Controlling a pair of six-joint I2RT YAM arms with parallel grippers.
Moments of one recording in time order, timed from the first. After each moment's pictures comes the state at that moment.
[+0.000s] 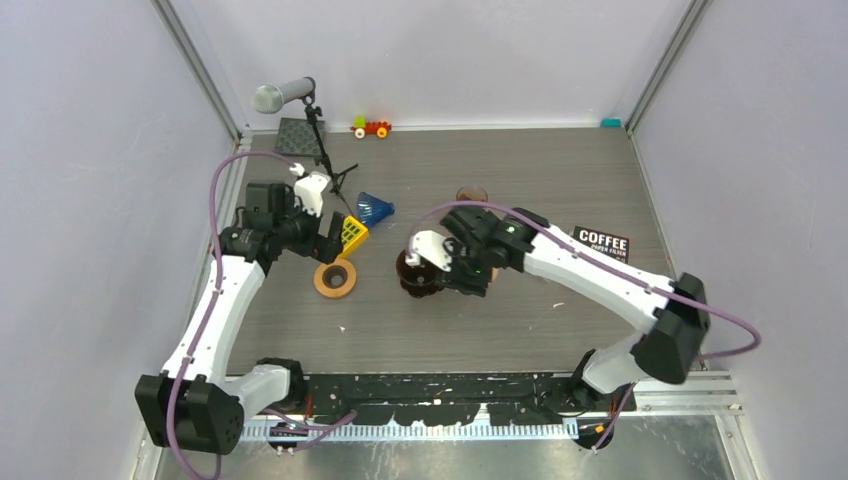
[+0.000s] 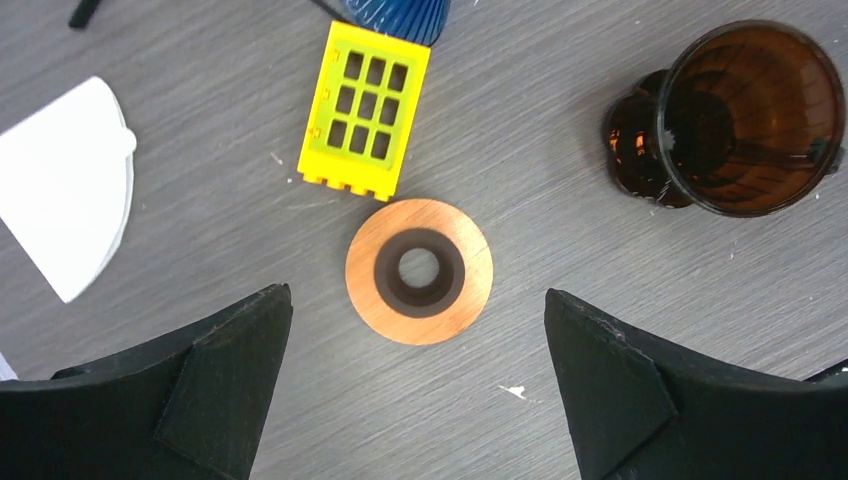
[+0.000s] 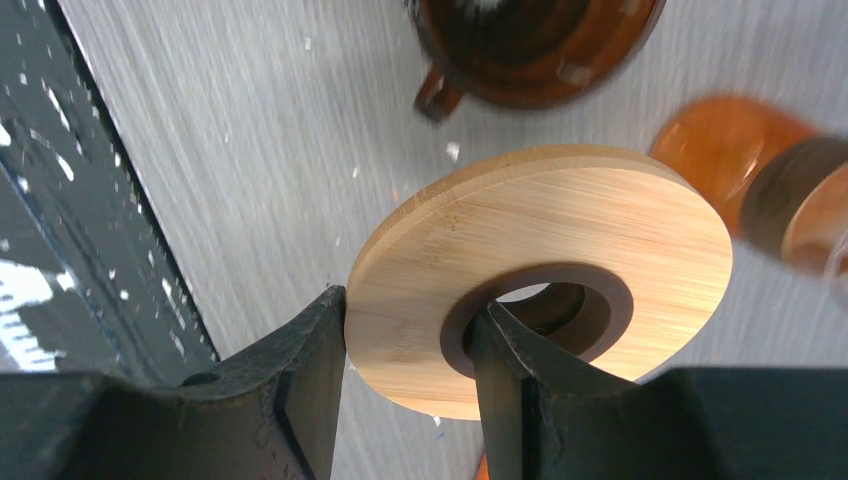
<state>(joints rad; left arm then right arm) -0.13 1.09 1.02 -0.71 0.27 0.24 0.88 1.42 1.28 -0.99 -0.10 -0.54</state>
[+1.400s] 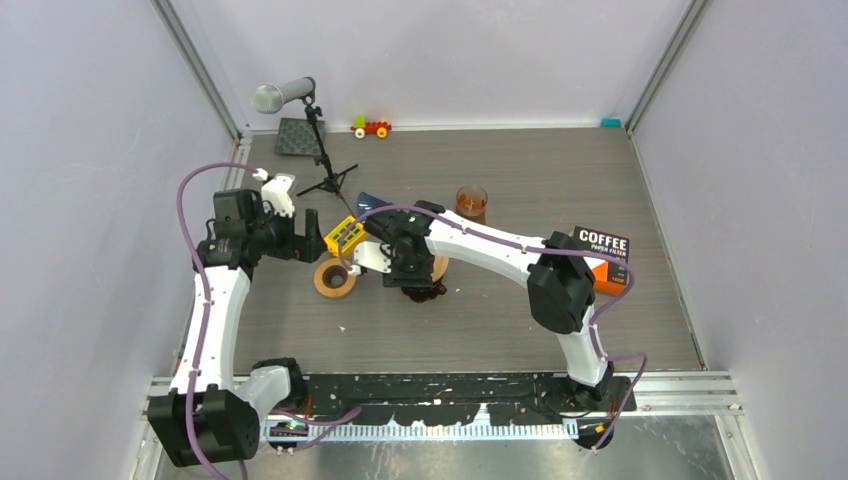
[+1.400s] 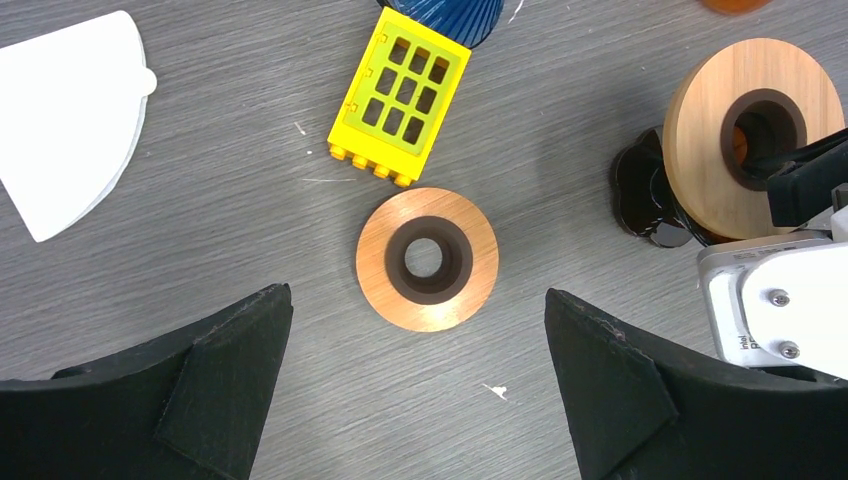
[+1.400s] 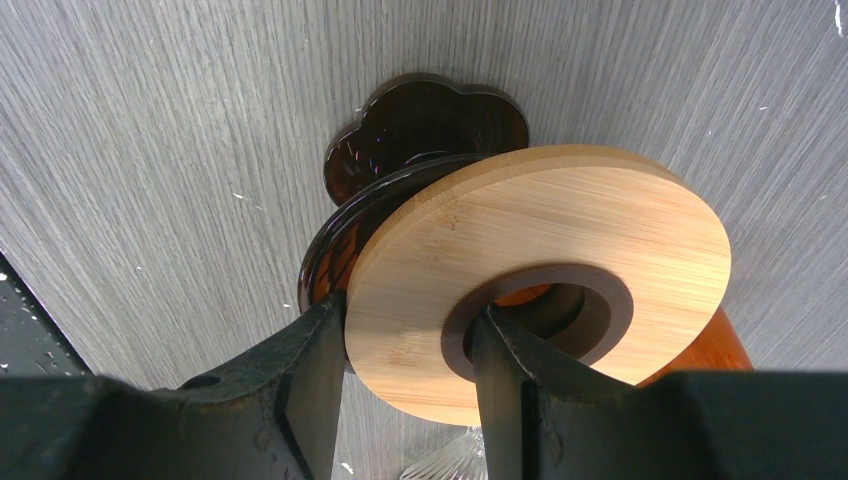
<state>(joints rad) 0.11 1.03 0.96 -0.71 0.43 0.18 1.01 2.04 1.78 -1.08 0.02 -0.63</state>
